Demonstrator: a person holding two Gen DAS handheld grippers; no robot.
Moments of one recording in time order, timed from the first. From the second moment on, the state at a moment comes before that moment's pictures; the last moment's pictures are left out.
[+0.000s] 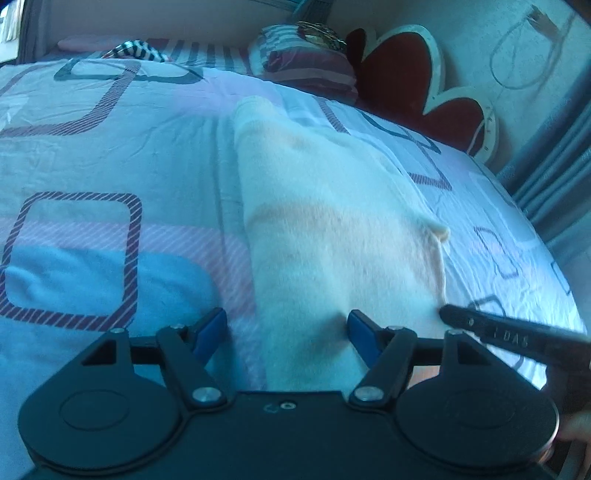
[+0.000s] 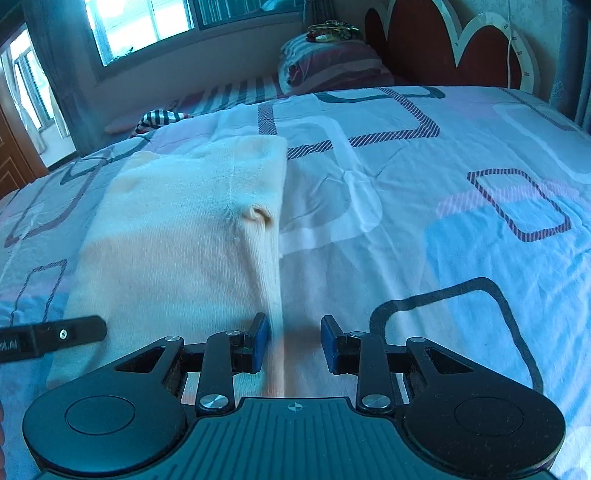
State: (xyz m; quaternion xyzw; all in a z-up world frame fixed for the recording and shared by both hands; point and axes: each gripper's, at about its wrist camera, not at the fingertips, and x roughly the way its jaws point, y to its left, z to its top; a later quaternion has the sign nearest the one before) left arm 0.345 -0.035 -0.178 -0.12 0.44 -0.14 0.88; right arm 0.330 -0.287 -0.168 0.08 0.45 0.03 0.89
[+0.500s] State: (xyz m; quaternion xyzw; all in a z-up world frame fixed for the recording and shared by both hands) left arm 0.361 -0.018 -0.159 -0.18 0.43 -0.14 0.87; right arm 0.311 -0.284 -0.144 0.12 0.43 0.03 0.89
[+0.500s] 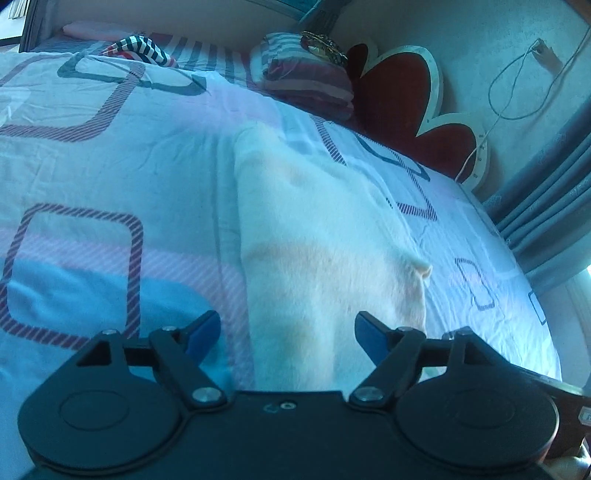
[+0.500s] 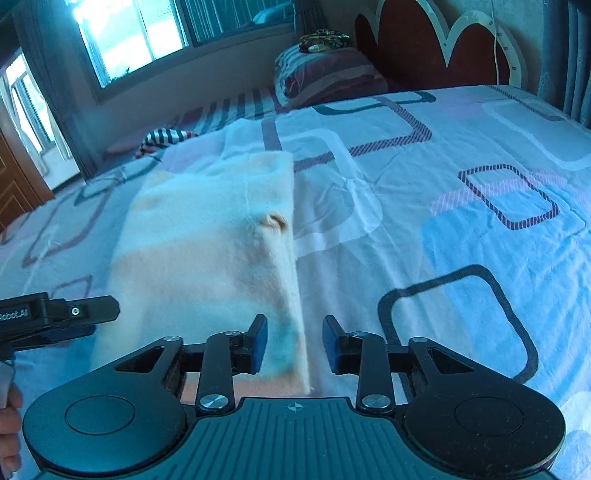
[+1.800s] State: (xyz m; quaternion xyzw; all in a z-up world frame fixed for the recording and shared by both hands) left arm 0.420 -0.026 -0.162 -0.25 0.42 -0.16 0.86; right arm 0.423 -0.312 -0.176 0.31 0.42 0.15 0.84
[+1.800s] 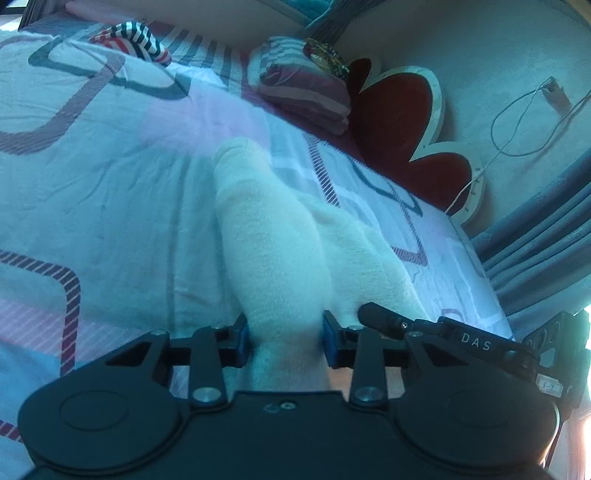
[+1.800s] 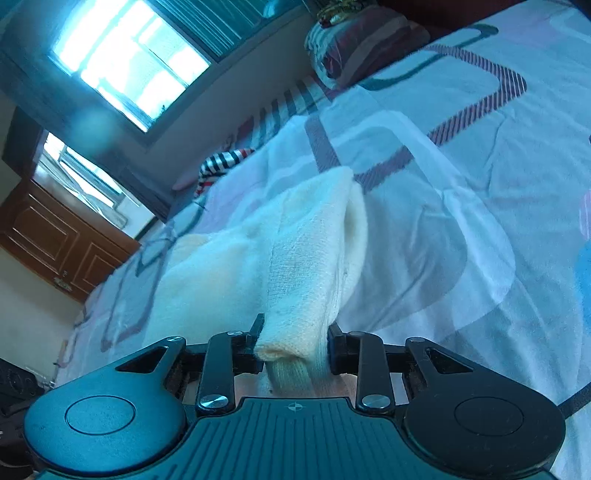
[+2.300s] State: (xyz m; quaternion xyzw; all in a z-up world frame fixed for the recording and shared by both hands) left arm 0.364 0.104 -0.091 -0.24 0.35 -0.11 0.90; right arm 0.409 -0.168 -0.102 0.28 0.38 0.25 0.84
